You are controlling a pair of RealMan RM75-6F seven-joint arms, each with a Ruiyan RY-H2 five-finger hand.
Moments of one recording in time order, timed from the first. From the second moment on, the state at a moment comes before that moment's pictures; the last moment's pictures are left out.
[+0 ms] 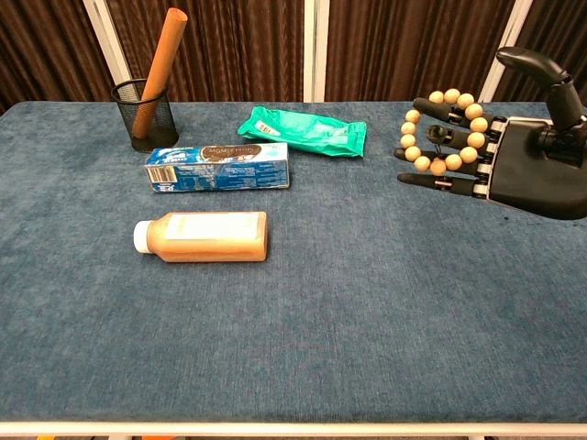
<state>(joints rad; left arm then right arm) -0.03 -1.22 0.00 -1.51 1.48 1.45 -0.02 0.68 -1.38 -0.09 -1.30 -1.78 1.10 2.11</state>
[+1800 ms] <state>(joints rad) -0.05 -1.23 0.00 -1.49 1.45 1.41 -0.03 0.66 -1.58 0.09 -1.27 -1.51 0.96 1.49</state>
